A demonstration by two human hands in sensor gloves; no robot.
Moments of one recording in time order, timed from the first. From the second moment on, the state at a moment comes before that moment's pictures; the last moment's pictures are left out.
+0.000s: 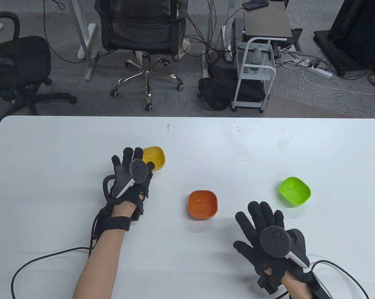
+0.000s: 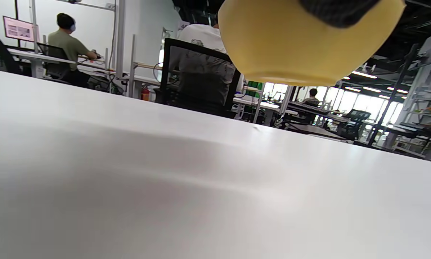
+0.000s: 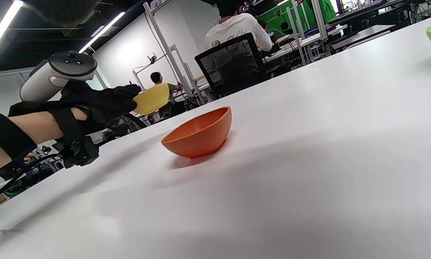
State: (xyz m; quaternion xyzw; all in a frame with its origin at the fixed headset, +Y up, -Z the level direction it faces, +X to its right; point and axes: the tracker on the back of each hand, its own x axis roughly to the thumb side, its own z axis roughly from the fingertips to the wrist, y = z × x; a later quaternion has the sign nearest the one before) left_hand -0.190 -0.746 -0.420 0.00 0.00 0.10 1.00; right_hand 0.199 -0.723 -0.232 0.15 0.03 0.96 0.23
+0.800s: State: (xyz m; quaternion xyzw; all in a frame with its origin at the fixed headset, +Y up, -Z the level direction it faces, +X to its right) left_hand -0.065 -0.742 -0.358 -0.03 -0.21 0.08 0.97; right_hand 0.200 -0.722 -0.231 0.15 0.03 0.96 0.23
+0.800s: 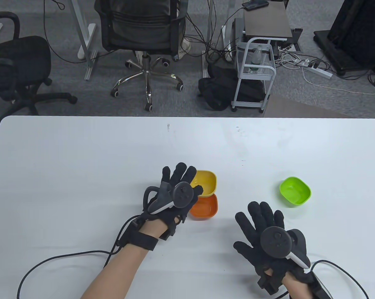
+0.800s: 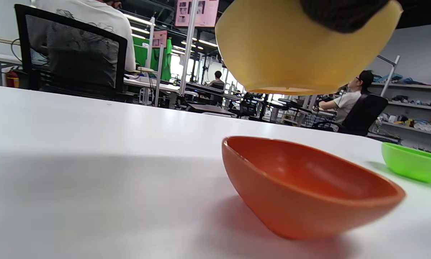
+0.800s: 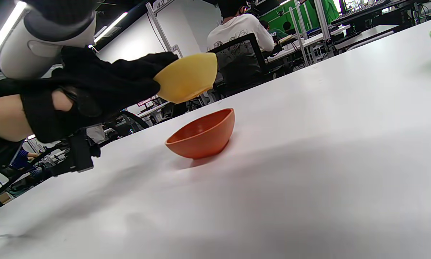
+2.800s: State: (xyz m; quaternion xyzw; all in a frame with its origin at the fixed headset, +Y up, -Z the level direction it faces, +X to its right) left_hand -0.145 -0.737 -0.240 -0.07 -0.21 0.07 0.97; right_hand 0.178 -0.734 -0.227 0.18 0.05 0.96 0.21
